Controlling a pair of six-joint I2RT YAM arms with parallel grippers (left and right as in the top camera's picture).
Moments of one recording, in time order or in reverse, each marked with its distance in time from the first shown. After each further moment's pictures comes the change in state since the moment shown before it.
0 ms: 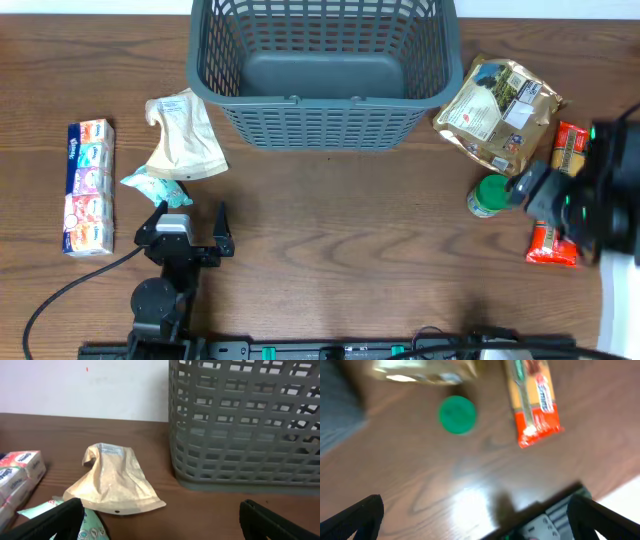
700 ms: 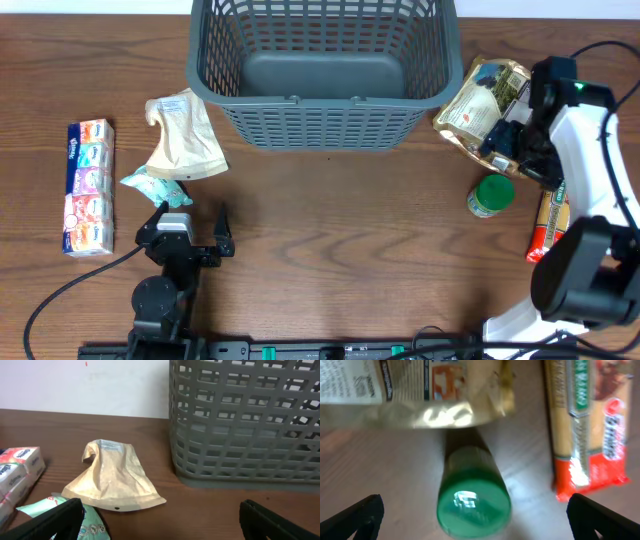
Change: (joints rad) left arm 0.000 0.012 0.000 0.000 0.000 -0.003; right arm -0.024 0.565 -0.042 0.343 -0.006 0.006
